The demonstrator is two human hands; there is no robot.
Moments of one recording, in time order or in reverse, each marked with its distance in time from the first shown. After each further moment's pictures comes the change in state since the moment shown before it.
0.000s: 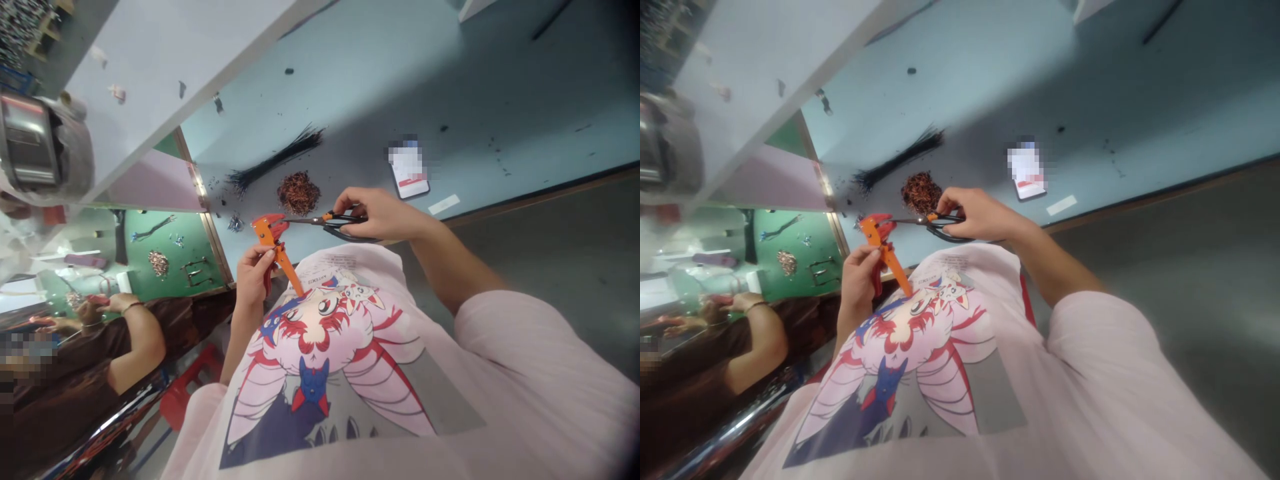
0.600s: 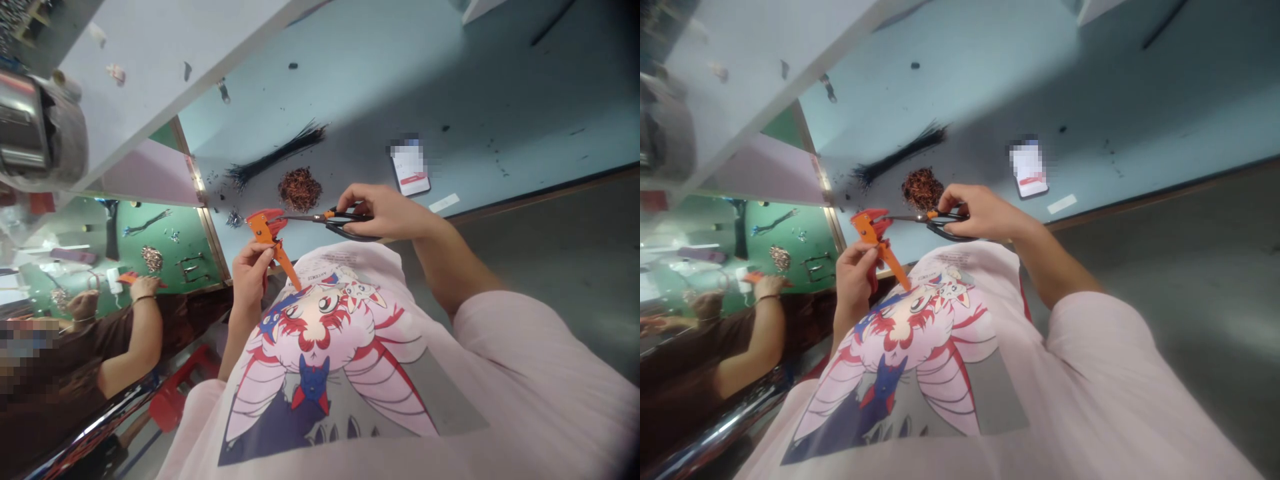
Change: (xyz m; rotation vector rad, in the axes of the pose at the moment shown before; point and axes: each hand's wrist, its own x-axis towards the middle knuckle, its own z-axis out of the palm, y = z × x) left_hand -0.008 0.003 -0.003 0.116 0.038 0.130; right_hand -0.003 -0.005 0.001 0.022 0.005 -0.014
